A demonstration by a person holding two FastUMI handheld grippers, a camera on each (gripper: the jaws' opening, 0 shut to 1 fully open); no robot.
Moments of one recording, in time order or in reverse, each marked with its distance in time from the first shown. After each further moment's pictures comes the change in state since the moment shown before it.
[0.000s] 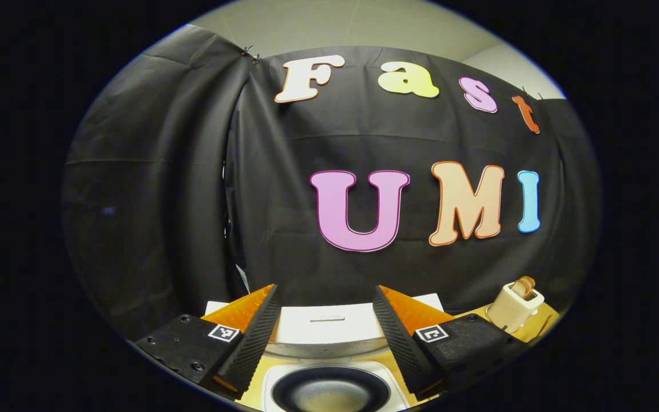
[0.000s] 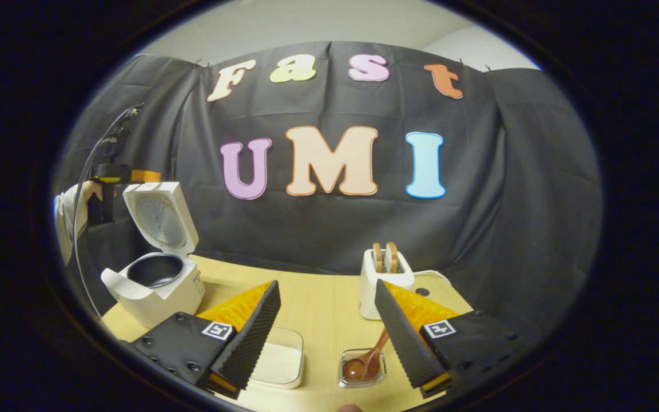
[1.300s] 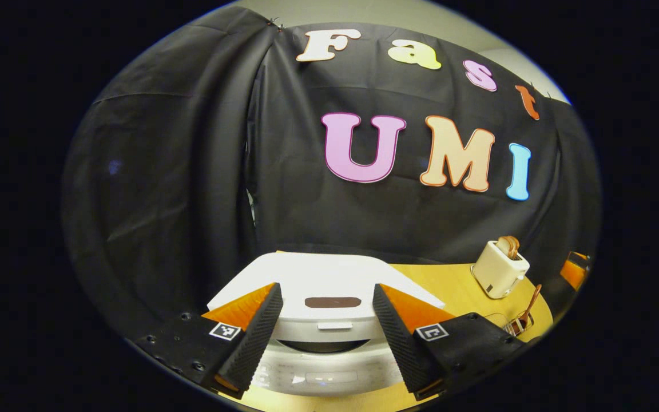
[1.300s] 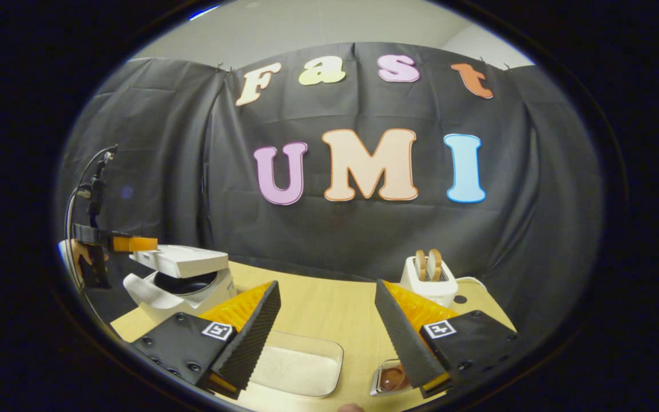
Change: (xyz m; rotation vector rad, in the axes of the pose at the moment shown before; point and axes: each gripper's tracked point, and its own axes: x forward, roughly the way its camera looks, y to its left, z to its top) left arm -0.119 -0.007 -0.145 -0.073 0.230 0.018; right arm 0.014 0.059 0.008 0.003 -0.015 0.160
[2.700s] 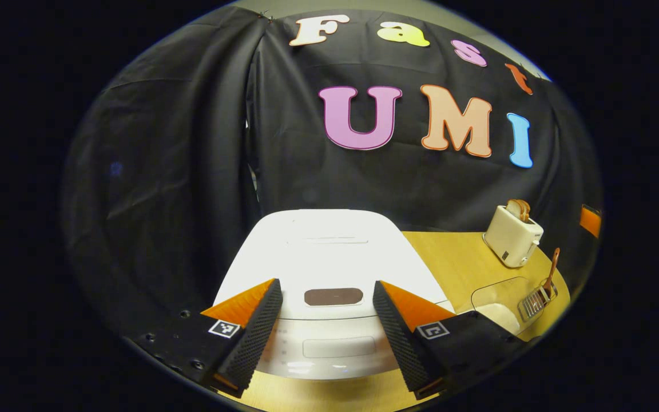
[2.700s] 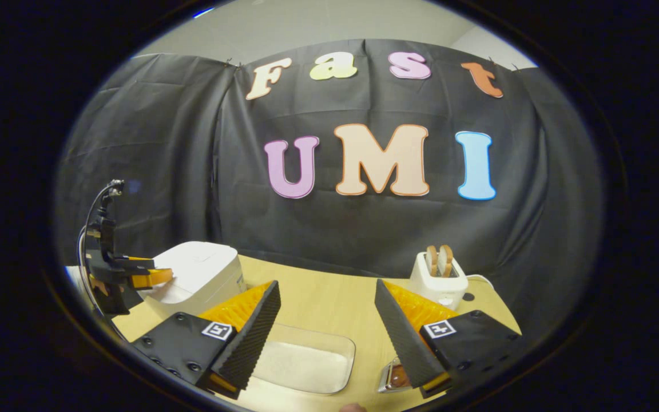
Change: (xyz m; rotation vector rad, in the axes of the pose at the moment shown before) left arm 0.000 0.000 -0.075 0.071 0.062 0.011; right arm -0.004 0.025 -0.004 -0.015 0.013 0.045
